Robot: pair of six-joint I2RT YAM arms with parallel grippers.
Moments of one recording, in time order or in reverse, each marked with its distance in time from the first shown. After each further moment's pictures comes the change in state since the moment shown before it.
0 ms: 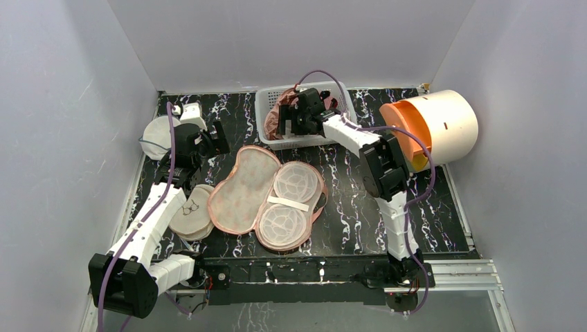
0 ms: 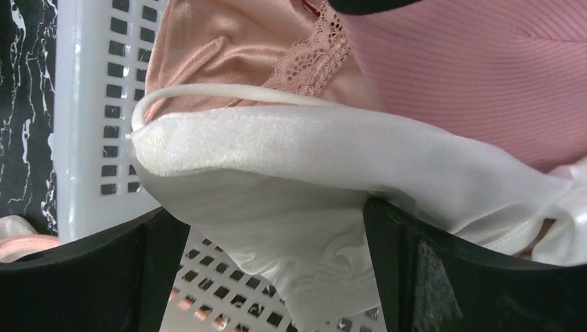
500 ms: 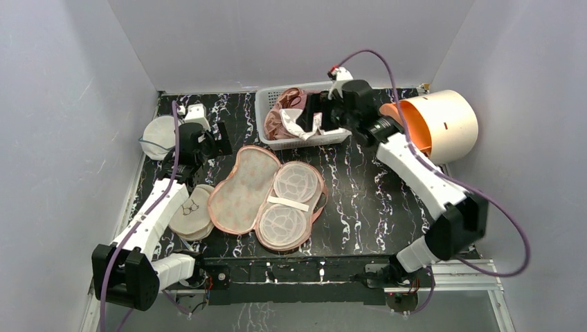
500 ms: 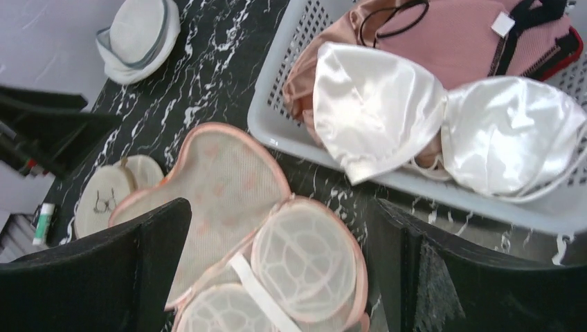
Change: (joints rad) left arm 0.000 0.042 0.000 0.000 0.026 -0.001; right arm -0.003 -0.664 -0.323 -0.054 -0.006 -0.074
